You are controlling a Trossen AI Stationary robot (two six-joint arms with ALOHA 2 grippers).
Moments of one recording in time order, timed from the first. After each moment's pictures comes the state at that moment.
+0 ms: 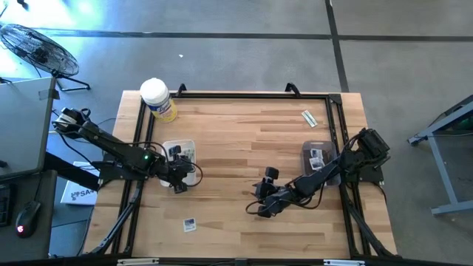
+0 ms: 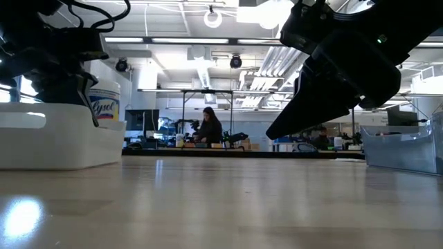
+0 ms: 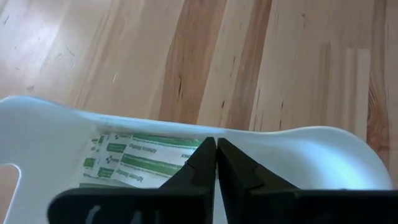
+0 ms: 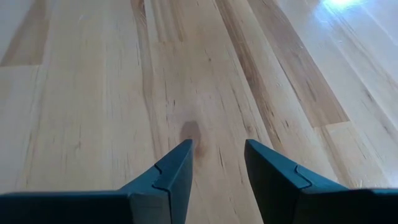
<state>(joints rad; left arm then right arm) -0.41 1.08 0.52 -0.46 -0.46 -0.48 0.48 1.79 0.88 0.07 0.57 0.44</state>
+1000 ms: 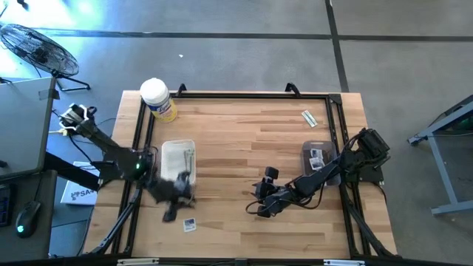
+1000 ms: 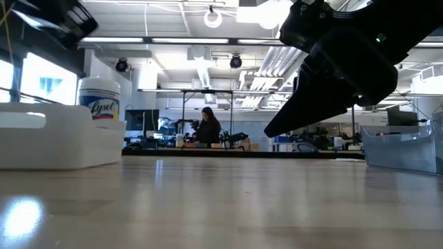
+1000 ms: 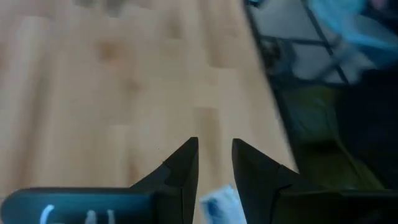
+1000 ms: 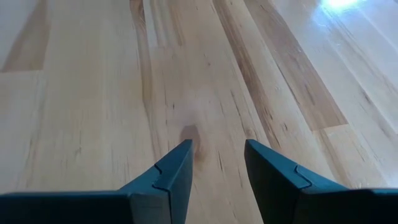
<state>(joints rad) -0.64 1.12 0.74 -0.29 -0.18 -0.52 0.48 1.79 0.88 0.08 0.58 0.44</state>
